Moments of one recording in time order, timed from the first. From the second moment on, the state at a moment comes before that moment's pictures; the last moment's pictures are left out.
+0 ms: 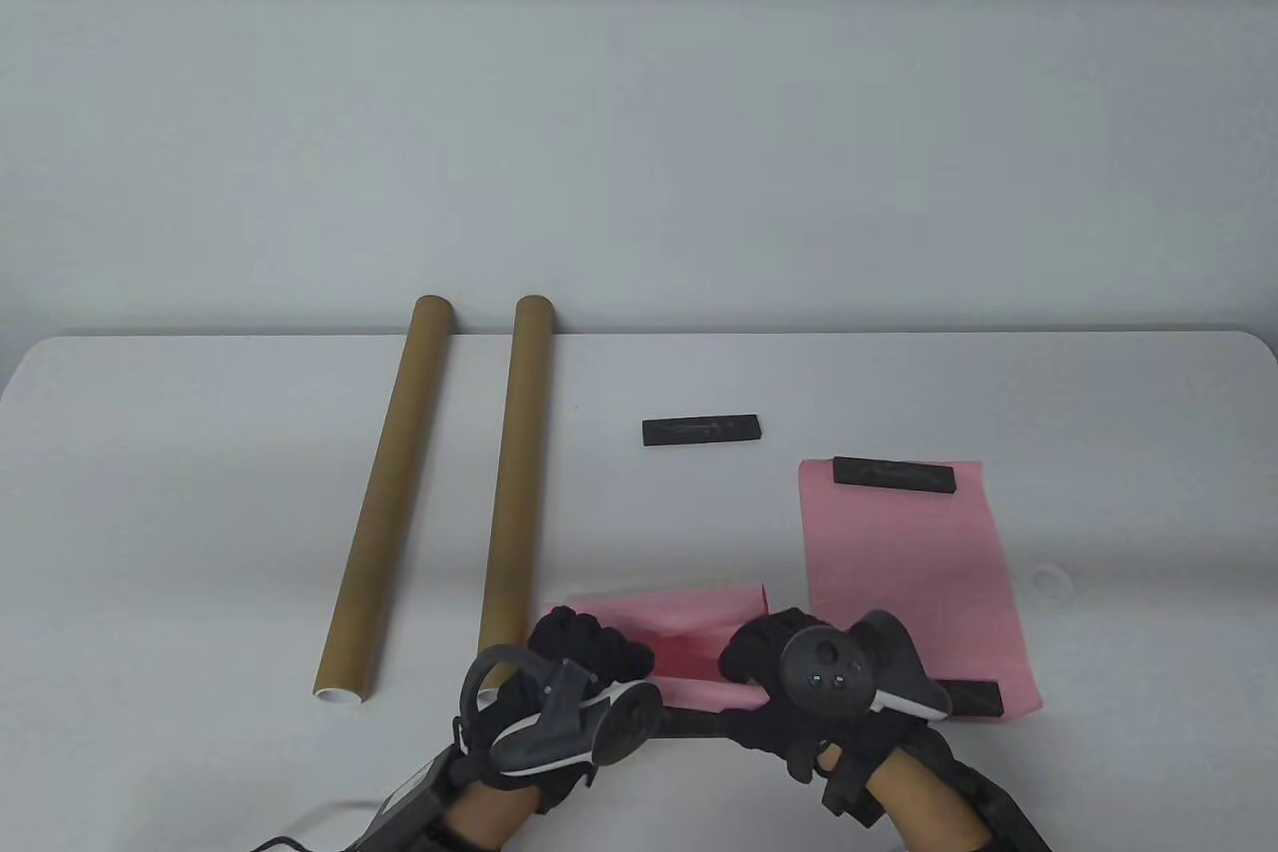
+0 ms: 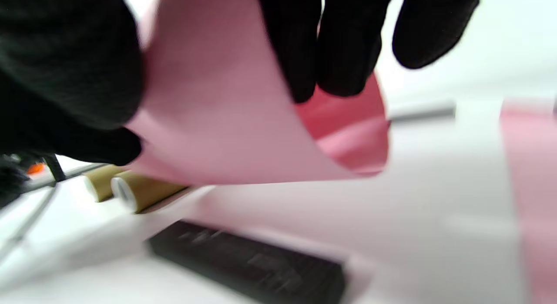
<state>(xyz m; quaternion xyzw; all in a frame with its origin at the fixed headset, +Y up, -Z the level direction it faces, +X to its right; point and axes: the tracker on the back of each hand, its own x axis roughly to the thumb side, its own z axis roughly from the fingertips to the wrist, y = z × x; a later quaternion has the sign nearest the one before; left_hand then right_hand) -0.082 -0.700 -0.289 0.03 -0.24 -0.02 0.97 0.138 -0.696 -0.297 0.32 -0.05 0.94 0.10</state>
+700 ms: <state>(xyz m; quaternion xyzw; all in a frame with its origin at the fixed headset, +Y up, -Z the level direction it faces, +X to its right) -0.075 -0.699 -0.281 0.10 -0.27 -0.07 0.96 0.146 -0.703 -0.302 0.30 0.00 0.94 0.14</state>
